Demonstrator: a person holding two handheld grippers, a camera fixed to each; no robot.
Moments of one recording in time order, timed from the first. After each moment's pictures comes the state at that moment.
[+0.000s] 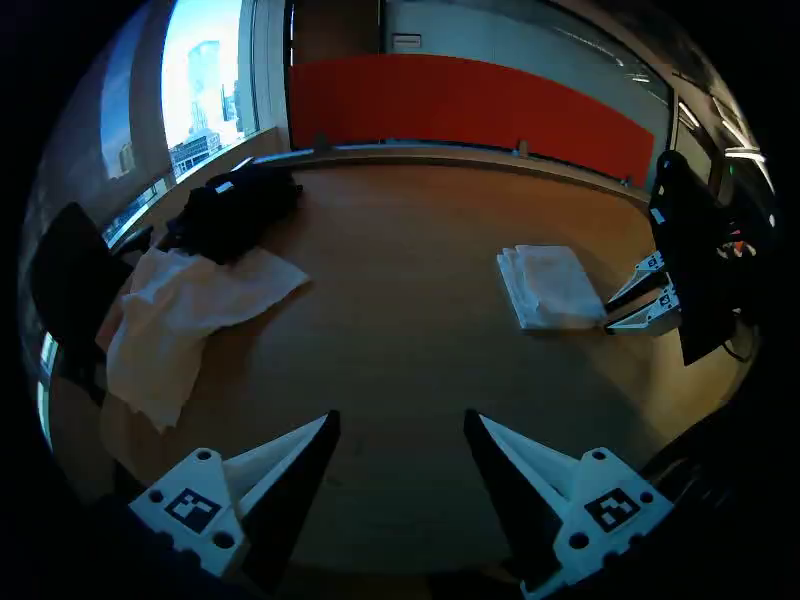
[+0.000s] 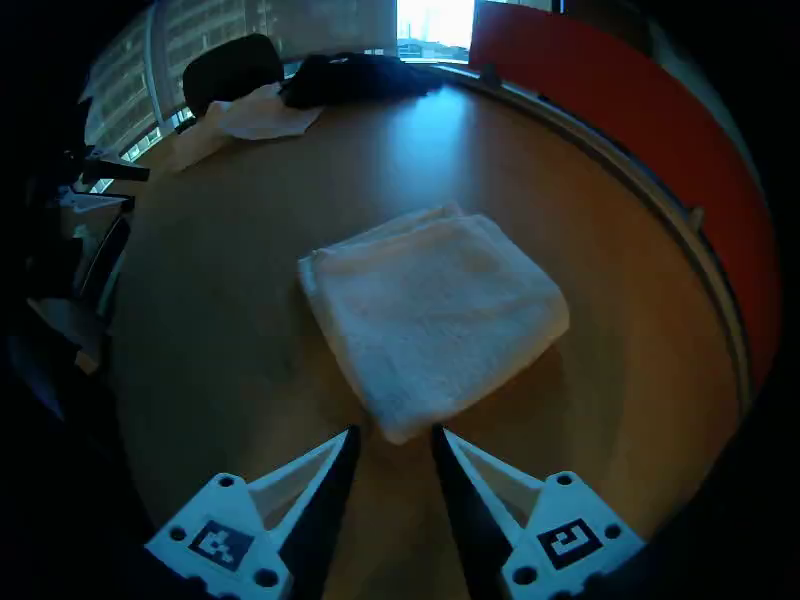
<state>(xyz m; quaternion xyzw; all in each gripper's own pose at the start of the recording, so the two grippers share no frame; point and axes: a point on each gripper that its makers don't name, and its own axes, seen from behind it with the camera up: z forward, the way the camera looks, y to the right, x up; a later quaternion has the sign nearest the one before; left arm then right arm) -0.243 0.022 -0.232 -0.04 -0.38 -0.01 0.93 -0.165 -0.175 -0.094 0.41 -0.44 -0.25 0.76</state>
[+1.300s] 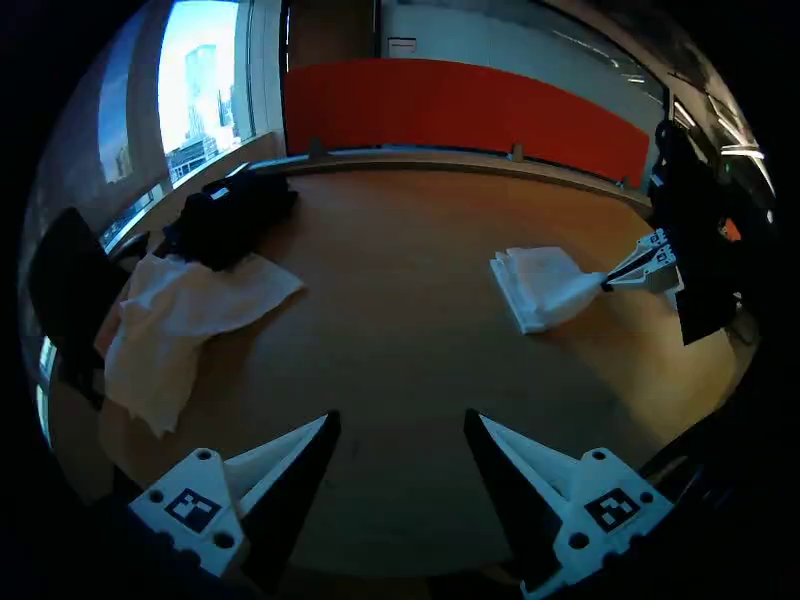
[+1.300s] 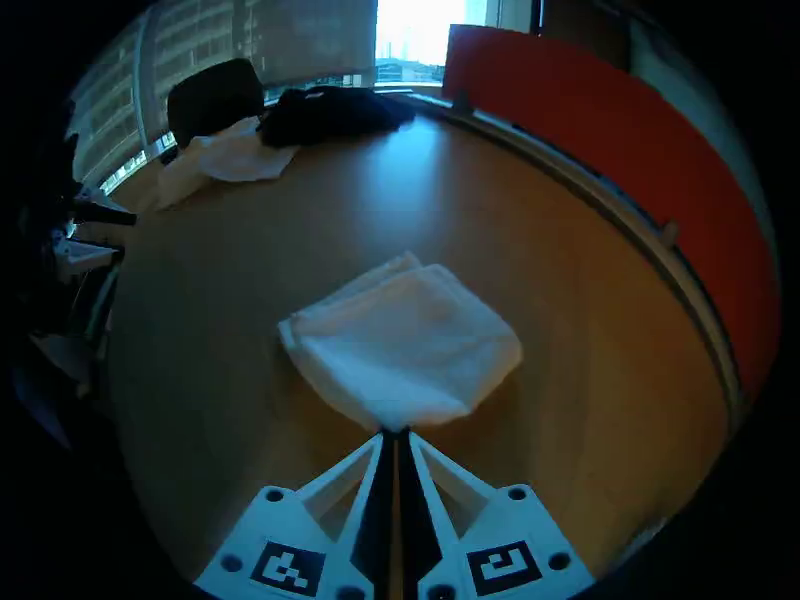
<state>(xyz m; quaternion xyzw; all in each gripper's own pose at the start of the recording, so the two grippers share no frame) -0.238 0.026 -0.229 -0.05 -0.37 -0.01 0.93 -0.119 -0.187 -0.050 0.38 -0.39 -0.24 0.80</state>
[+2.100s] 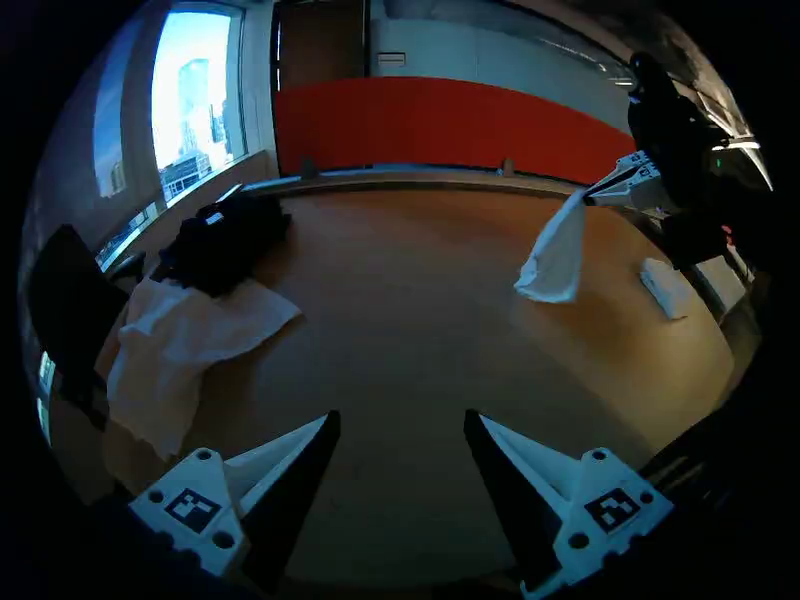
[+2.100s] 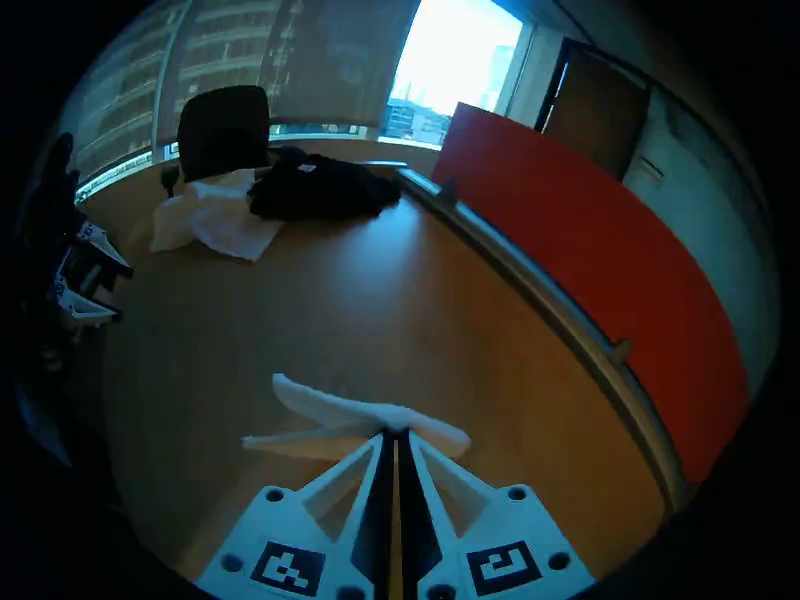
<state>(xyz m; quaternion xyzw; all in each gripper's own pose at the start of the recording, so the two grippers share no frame) -0.218 0.027 -0.217 -0.06 -0.34 0.00 0.94 0.003 -0.205 0.028 0.39 -0.29 -0.29 0.83</state>
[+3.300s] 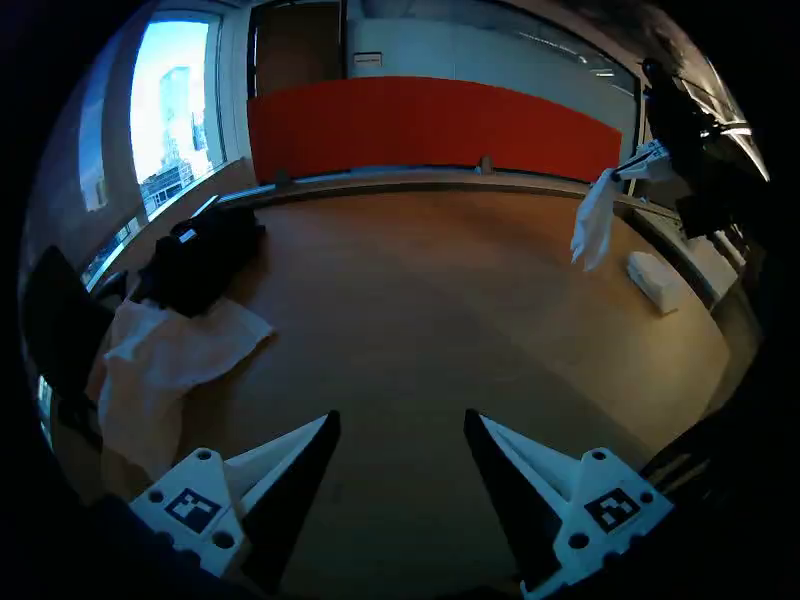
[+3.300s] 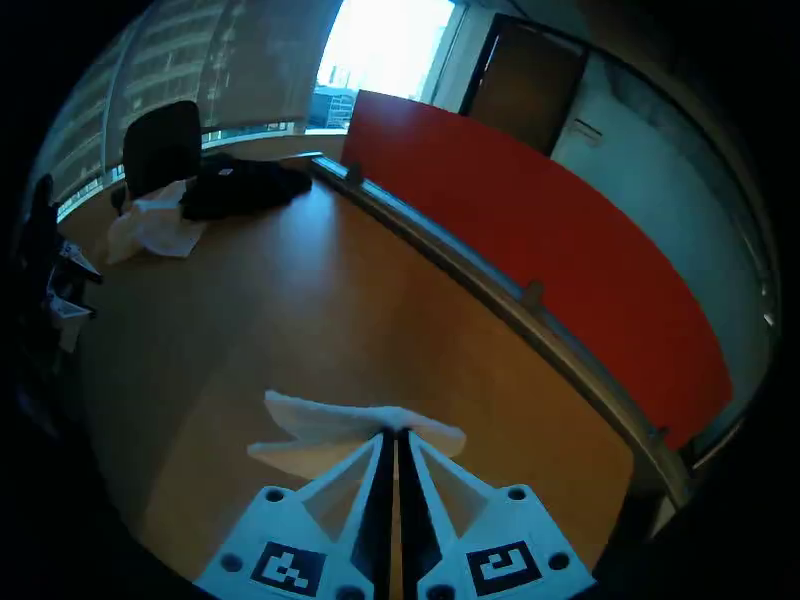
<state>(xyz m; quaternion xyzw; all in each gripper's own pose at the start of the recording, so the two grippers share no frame) -0.214 0.057 -0.196 -0.10 -0.34 0.01 0.94 0.045 -0.052 0.068 0.29 -0.31 -0.27 0.86</state>
